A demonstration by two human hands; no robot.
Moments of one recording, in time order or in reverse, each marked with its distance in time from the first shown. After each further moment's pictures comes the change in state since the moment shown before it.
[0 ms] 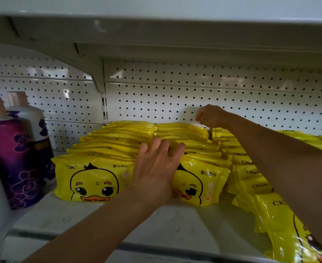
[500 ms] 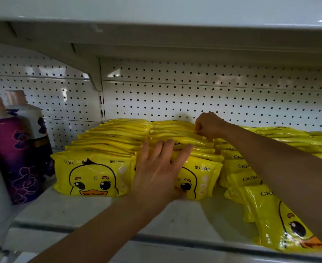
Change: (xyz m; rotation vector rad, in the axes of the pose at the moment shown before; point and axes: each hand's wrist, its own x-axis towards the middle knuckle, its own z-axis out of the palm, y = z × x) left_hand -0.018 0.012 0.014 0.034 0.217 0.088; right_hand -0.037 0.000 0.013 -0.162 -0.019 -0.049
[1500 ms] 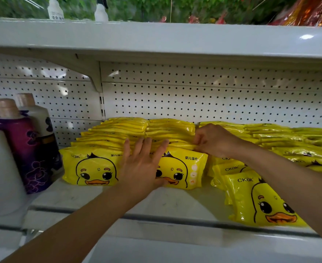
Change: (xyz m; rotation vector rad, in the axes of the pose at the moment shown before) left_hand -0.016 -0.015 -0.006 0.076 -0.119 -0.101; right_hand -0.110 -0.025 -0.025 0.384 -0.010 0.009
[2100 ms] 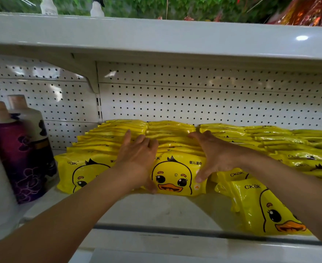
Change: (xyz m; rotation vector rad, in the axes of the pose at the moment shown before) left_hand 0.042 -0.019 -0.024 0.080 -0.472 0.060; right_hand -0.006 -0.004 0.006 -0.180 -0.266 0.031
